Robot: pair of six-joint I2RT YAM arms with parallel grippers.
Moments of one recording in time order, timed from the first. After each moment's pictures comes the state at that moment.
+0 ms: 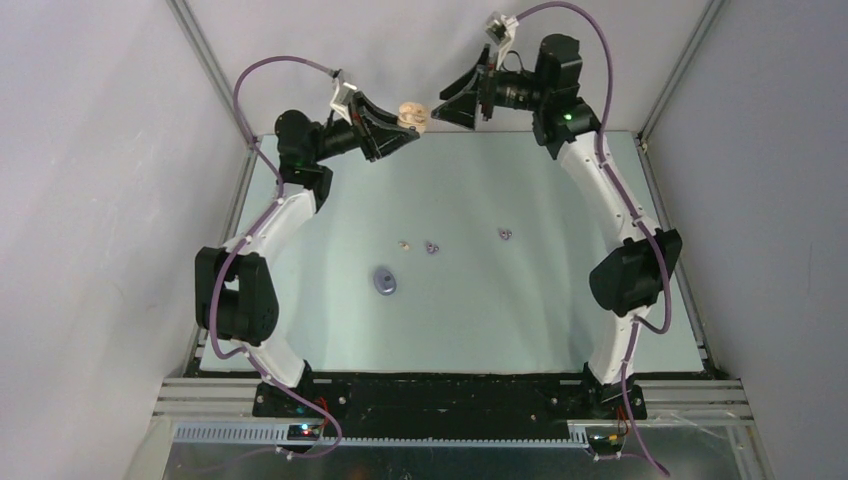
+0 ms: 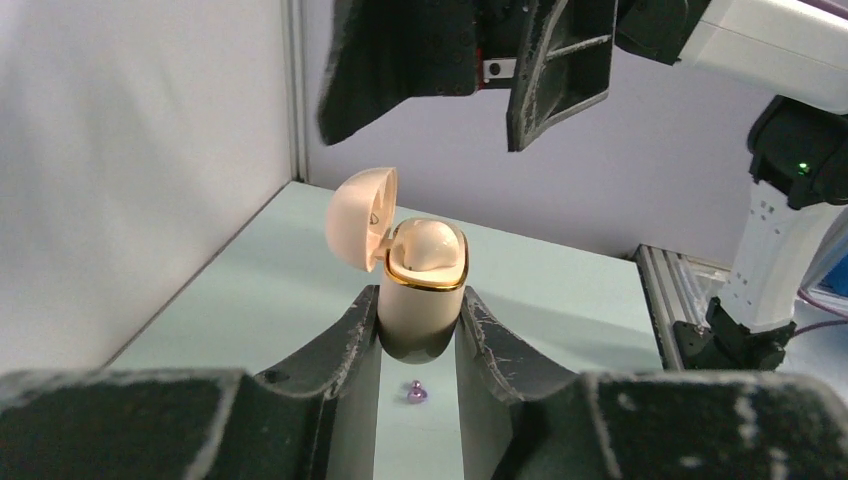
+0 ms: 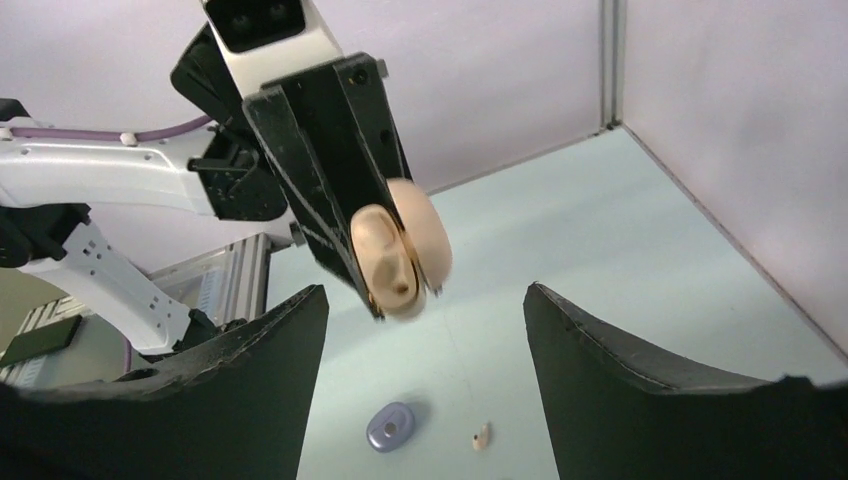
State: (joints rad) left arm -0.20 1.67 1.35 0.79 1.09 -0.54; right arm 0.37 1.93 2.12 -0.10 -1.01 0.30
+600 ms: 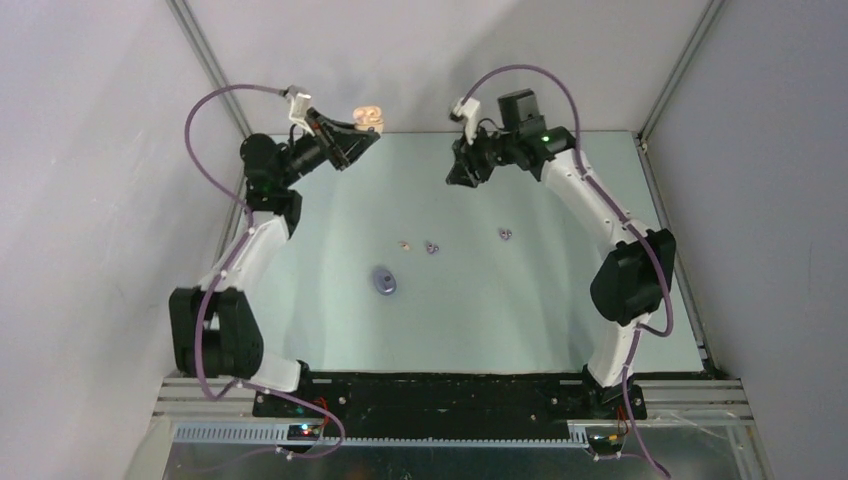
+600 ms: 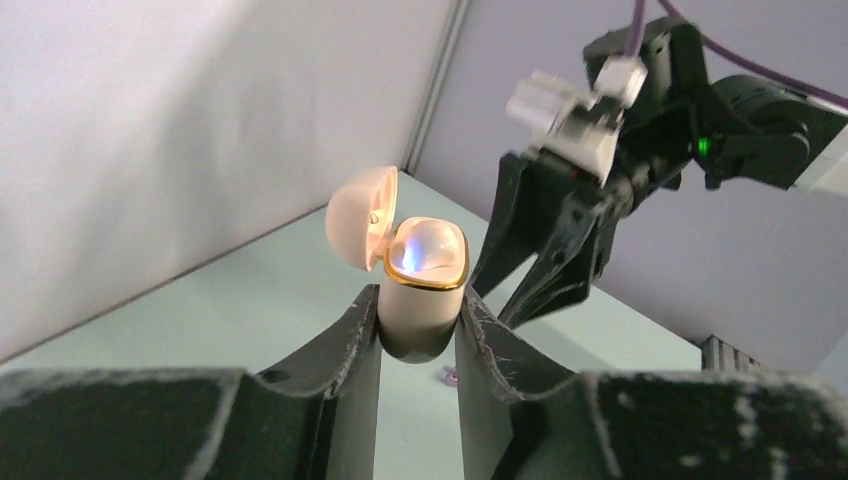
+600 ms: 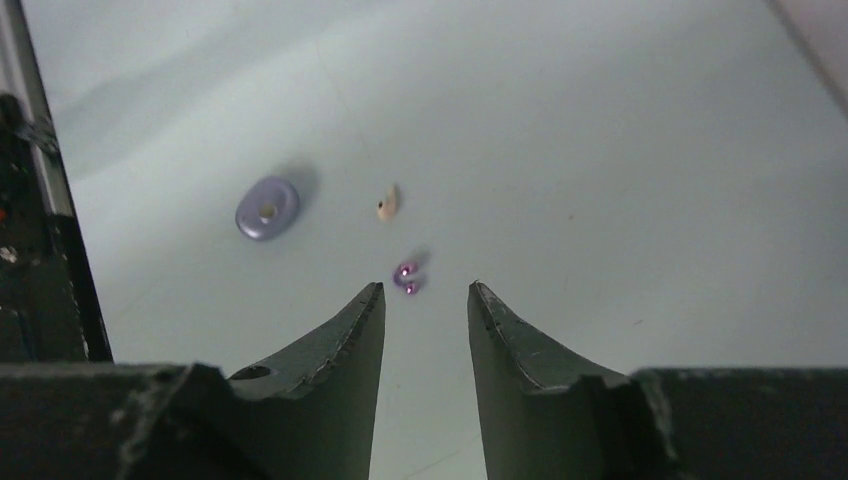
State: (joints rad) left arm -0.07 1.50 1.16 0.68 0.89 -0.56; right arm 0.41 1.85 1.86 -0.62 -0.72 -0.34
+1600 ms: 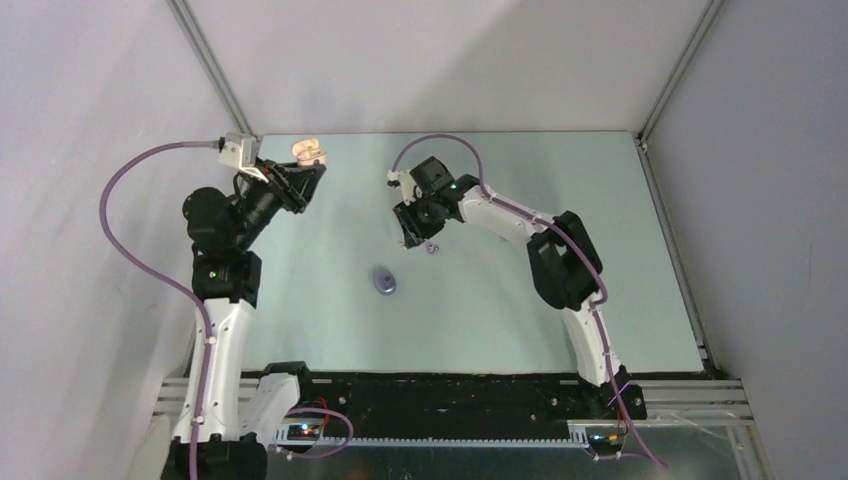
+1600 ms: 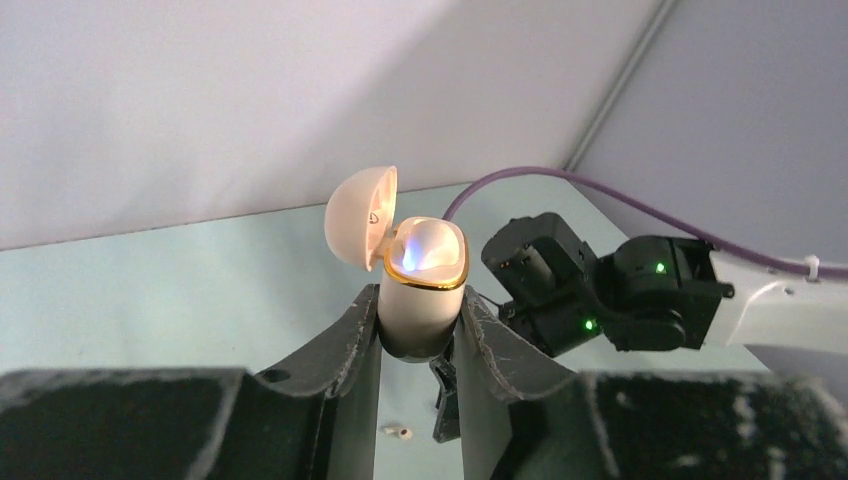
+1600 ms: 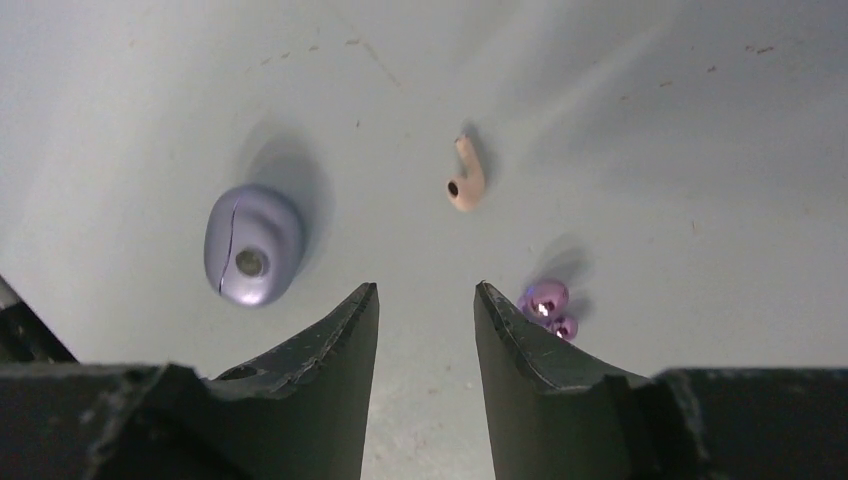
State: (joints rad) left arm 0.06 0.87 0.96 0.04 0.61 -0.33; right arm 0.72 2.15 1.80 -0.59 -0.31 0.01
